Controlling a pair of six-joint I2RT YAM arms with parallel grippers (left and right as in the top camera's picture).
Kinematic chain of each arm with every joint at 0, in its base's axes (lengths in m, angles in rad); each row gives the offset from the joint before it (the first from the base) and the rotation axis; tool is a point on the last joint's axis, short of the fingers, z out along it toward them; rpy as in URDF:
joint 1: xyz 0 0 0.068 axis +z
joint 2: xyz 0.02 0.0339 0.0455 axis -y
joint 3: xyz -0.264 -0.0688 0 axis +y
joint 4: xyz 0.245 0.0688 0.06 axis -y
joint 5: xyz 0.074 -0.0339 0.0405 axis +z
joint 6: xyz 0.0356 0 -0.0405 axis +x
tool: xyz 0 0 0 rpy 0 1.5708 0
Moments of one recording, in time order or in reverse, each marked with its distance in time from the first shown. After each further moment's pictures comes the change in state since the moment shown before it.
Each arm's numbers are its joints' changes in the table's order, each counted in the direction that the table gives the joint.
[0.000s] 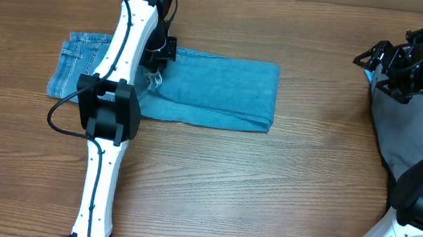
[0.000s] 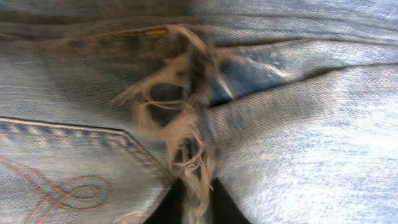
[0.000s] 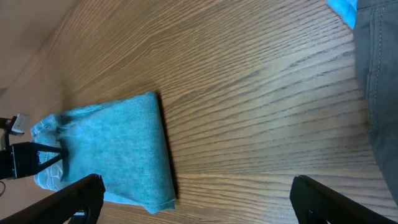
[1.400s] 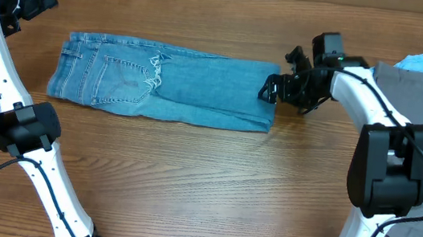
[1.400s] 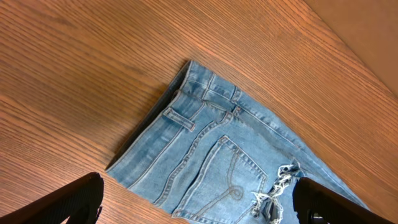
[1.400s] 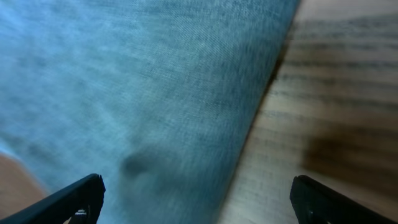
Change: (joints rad) left arm 0.543 0.201 -0.344 -0.071 -0.155 -0.069; right arm 0.459 -0.051 0.378 0.397 -0.127 -0.077
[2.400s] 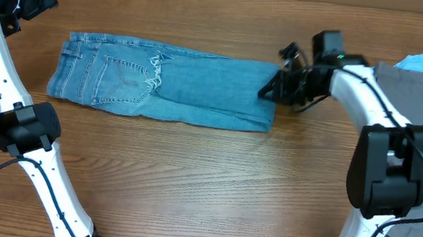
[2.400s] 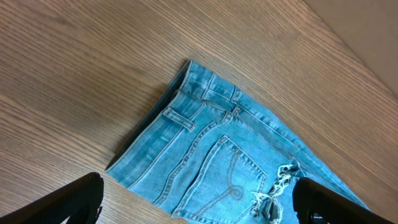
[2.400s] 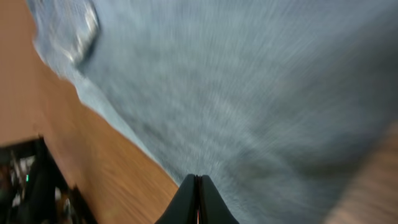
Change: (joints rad) left arm 0.000 0.000 0.000 0.000 0.000 0.000; right arm 0.008 0.008 -0.024 -0.056 0.287 0.008
